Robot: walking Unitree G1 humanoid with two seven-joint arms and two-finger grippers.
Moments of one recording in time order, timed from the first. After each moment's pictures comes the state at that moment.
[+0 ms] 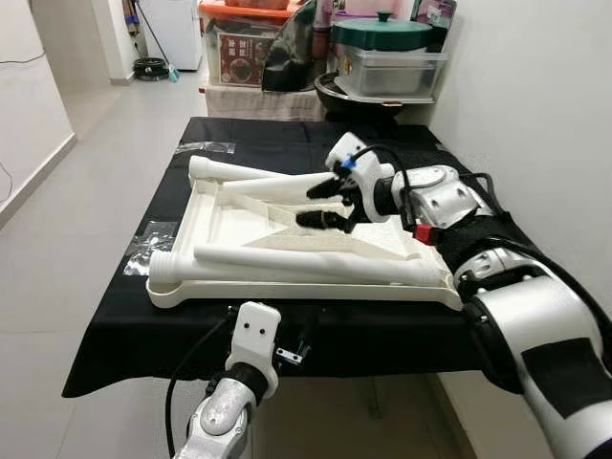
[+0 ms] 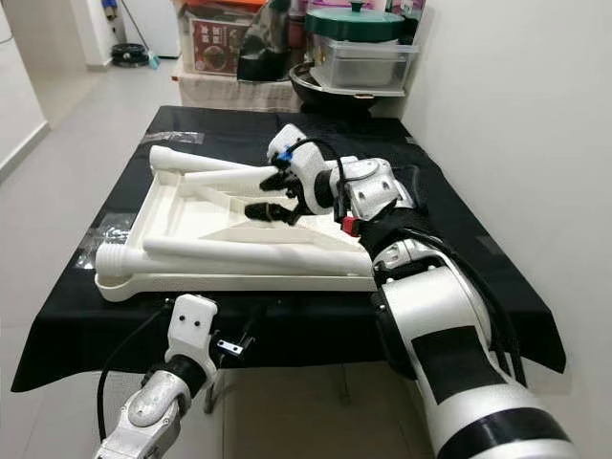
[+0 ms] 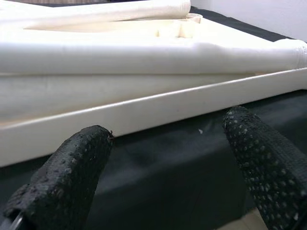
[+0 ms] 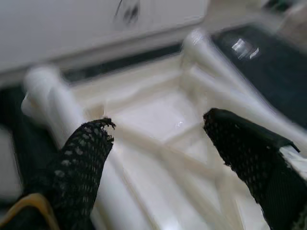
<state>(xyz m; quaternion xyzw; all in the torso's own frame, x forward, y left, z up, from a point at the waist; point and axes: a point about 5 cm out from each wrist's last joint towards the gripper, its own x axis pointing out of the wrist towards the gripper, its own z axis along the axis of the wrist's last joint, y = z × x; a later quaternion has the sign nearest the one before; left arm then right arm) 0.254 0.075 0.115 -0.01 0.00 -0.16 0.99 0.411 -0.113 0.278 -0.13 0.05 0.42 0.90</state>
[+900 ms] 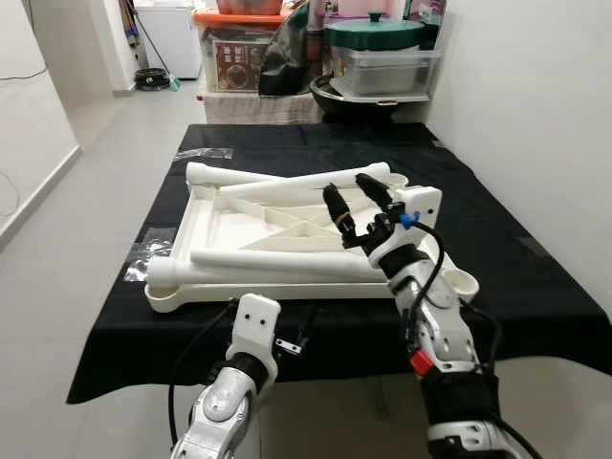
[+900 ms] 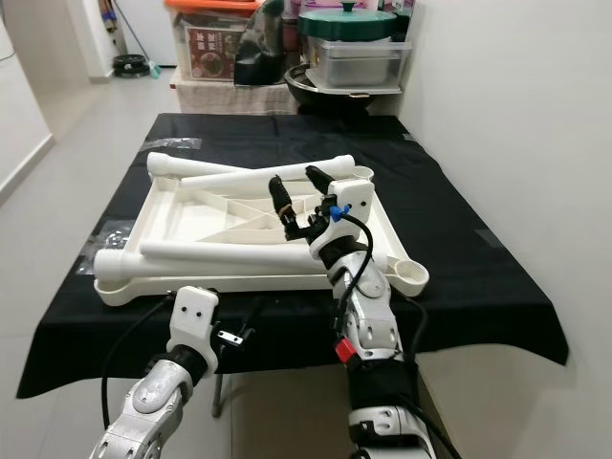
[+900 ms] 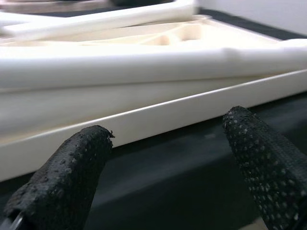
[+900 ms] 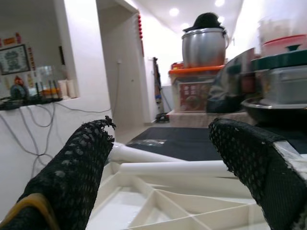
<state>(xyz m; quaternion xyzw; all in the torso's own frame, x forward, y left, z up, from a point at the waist) 0.265 0.077 0.114 0.00 0.00 -0.16 0.99 0.345 -0.123 0.210 0.08 -0.18 0.19 0.96</state>
